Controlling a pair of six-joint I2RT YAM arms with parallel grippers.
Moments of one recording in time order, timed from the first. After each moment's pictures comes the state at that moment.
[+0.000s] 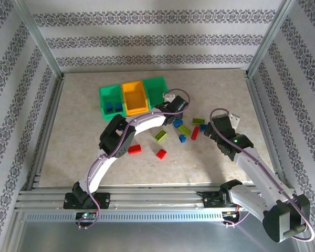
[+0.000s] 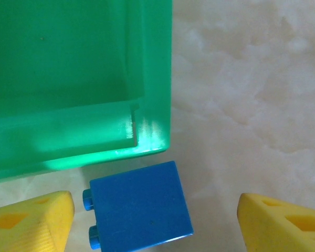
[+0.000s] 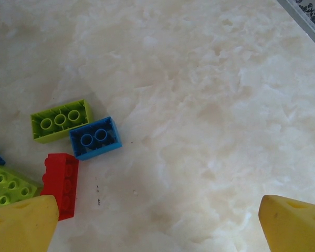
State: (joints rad) left arm -0.75 2.38 1.90 -0.47 -0.45 -0.72; right arm 0.32 0.95 0.71 -0.69 0.44 0.65
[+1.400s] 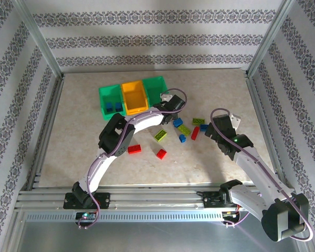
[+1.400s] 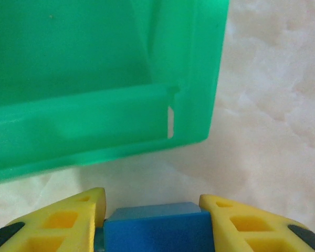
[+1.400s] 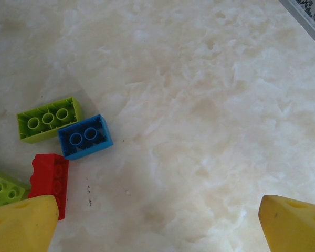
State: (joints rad) left arm -0.72 2.37 1.85 -0.46 -0.40 -0.72; right arm 0.29 0.97 0.70 -0.69 0.43 0.65
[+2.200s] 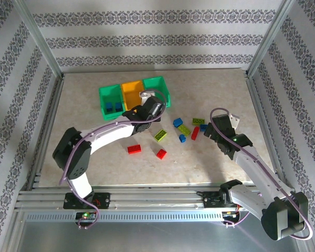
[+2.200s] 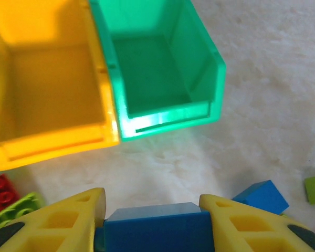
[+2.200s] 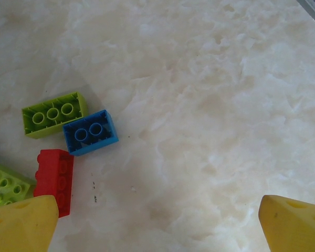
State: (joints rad) left arm -0.72 1.71 1.26 -0.31 -0.45 -0.60; right arm 0.29 0.98 0.70 -0.68 0.40 0.65
